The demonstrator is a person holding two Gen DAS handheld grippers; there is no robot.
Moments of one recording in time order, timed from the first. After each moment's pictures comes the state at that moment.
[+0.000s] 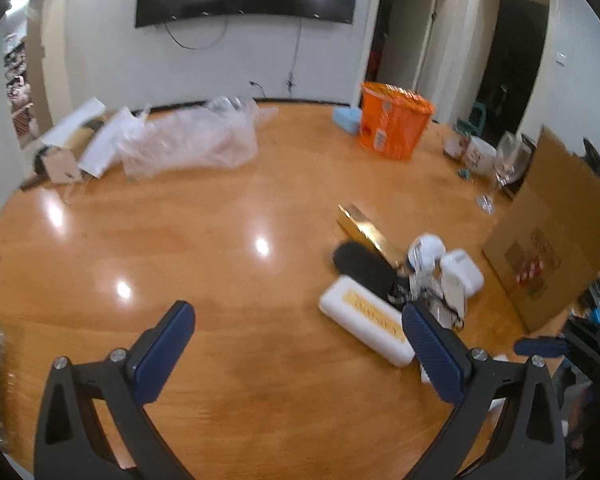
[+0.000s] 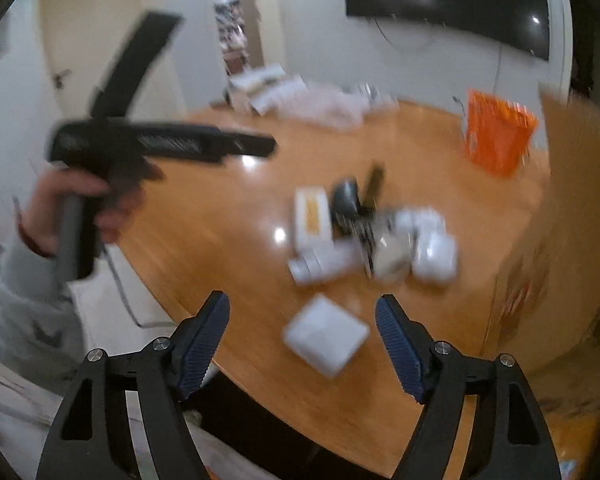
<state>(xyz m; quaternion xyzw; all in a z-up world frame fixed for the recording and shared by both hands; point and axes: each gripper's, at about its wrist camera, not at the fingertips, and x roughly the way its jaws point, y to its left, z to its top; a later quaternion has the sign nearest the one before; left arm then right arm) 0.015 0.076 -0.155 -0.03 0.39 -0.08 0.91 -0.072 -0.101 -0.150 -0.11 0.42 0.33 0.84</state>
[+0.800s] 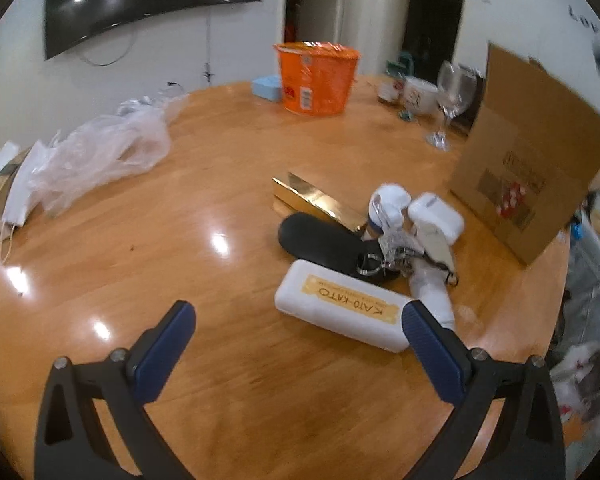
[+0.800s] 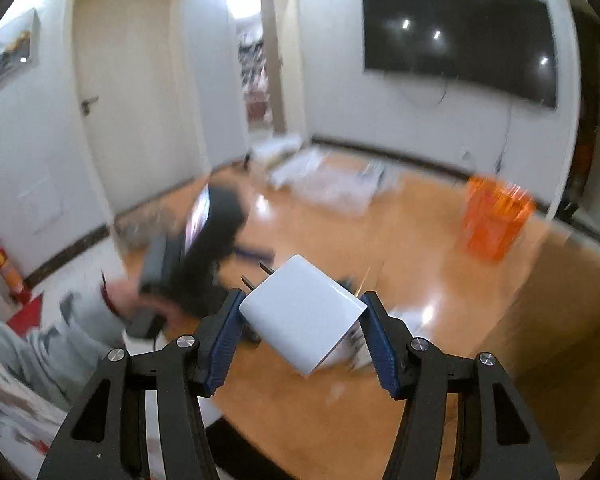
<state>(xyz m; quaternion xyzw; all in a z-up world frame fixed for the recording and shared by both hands) 0.045 0.057 -0.179 0.08 0.41 -0.21 0.88 -0.060 -0.129 -0.014 -0.10 0.28 0.35 0.89</state>
